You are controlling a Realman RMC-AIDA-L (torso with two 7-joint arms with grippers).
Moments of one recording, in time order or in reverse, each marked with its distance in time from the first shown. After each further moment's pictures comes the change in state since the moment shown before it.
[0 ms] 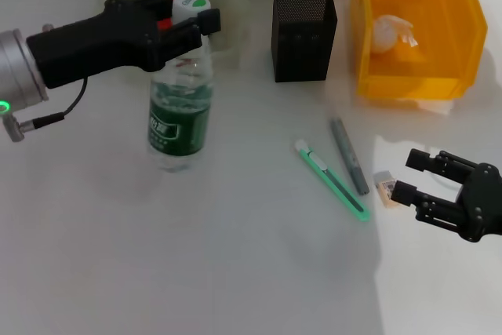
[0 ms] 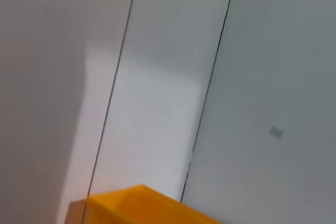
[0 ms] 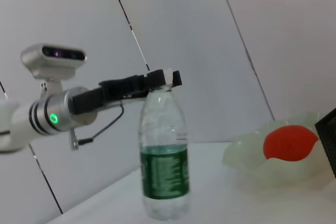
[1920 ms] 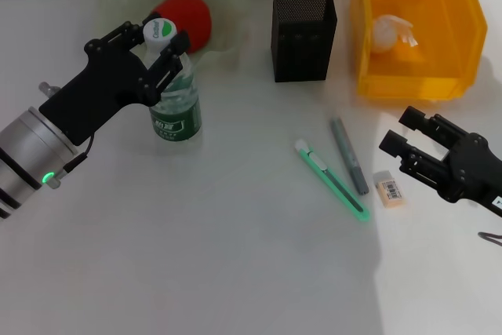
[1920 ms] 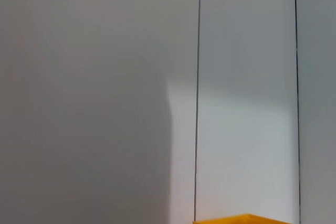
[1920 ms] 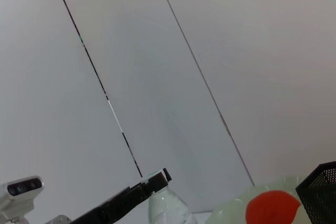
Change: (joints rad) left arm -0.164 -0.012 -0.156 -0.871 -0.419 0.080 1.012; right arm 0.073 0.007 0.058 0.268 0.154 0.035 -0.172
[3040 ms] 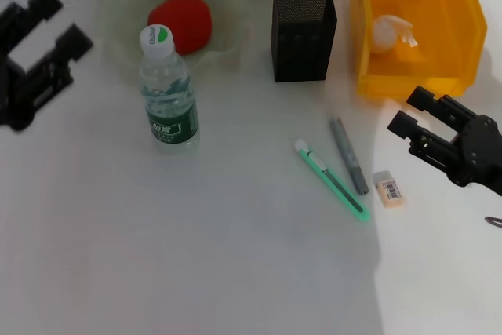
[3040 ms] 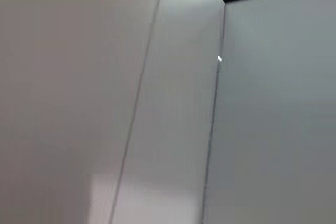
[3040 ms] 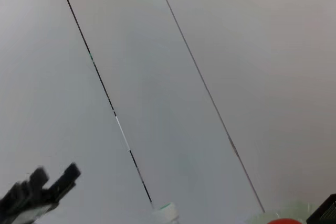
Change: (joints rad) left arm 0.256 0.092 0.054 0.341 0.000 0.378 -0.416; right arm 0.022 -0.006 0.030 -0.011 0.010 -0.044 0.018
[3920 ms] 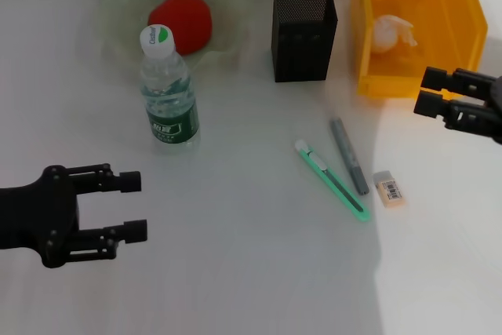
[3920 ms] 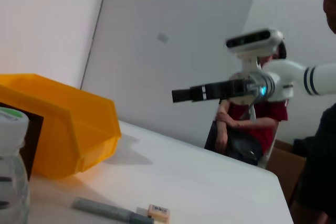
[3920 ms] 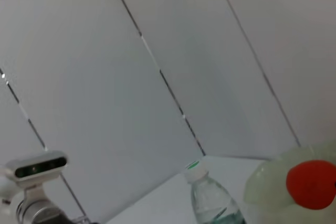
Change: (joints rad) left arm -0.070 0.090 -0.078 0.106 0.681 0.047 -0.232; right arm 0.047 -0.038 -0.012 -0.517 -0.197 -0.090 0.579
